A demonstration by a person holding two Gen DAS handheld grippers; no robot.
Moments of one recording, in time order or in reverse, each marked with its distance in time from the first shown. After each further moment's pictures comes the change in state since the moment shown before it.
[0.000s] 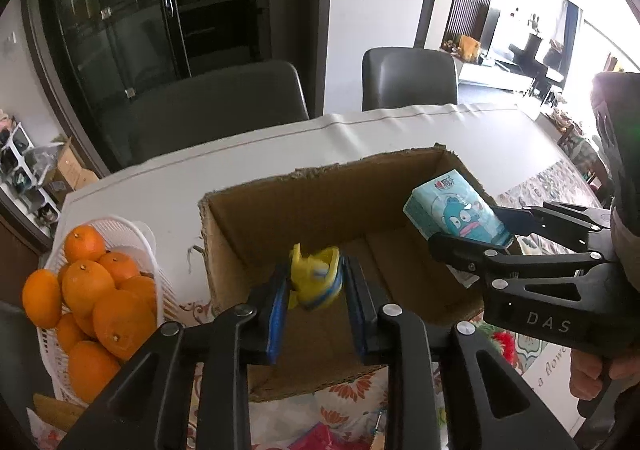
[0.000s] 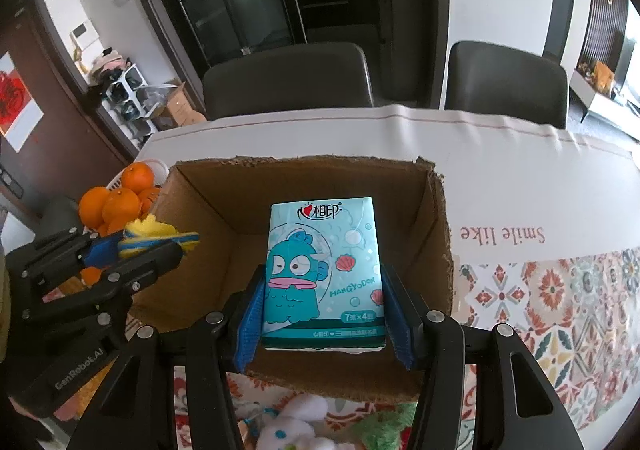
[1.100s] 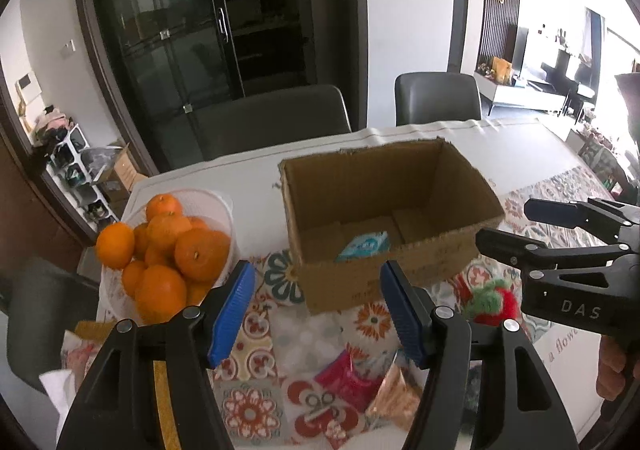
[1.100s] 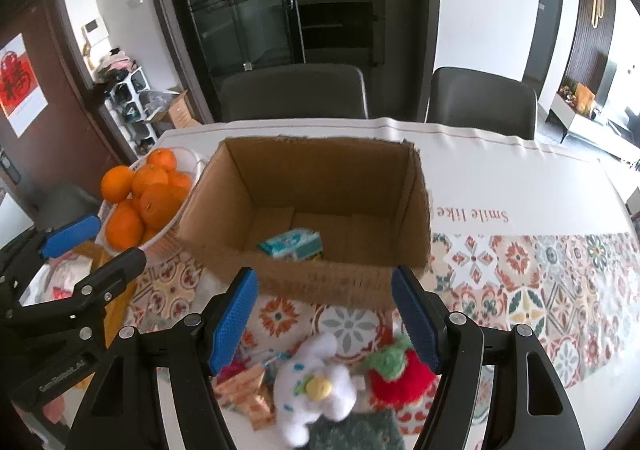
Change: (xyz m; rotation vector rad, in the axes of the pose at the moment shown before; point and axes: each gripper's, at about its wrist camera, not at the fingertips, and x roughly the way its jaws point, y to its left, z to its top) left arm -0.098 -0.009 -0.070 -0.042 -0.109 0.176; right arm -0.086 0.042 -0.068 -0.052 -0.090 -0.074
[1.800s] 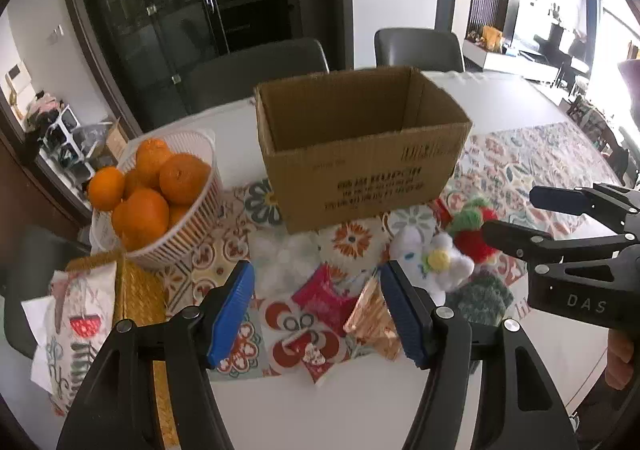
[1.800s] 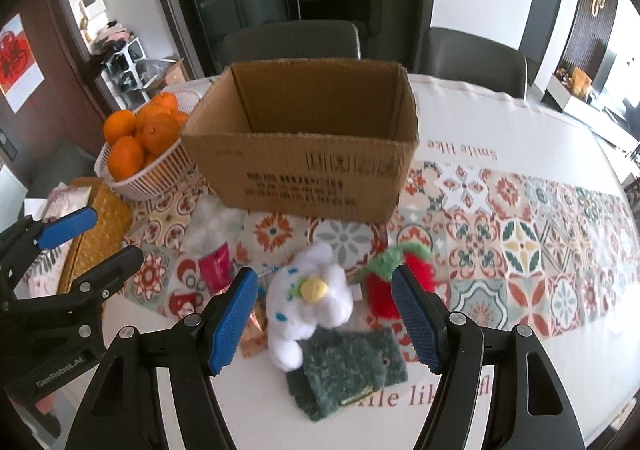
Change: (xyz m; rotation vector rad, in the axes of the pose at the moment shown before) left arm -0.023 -0.026 -0.072 0.033 0.113 -0.025; right arm -0.014 0.000 -0.078 -0.002 0.101 -0.029
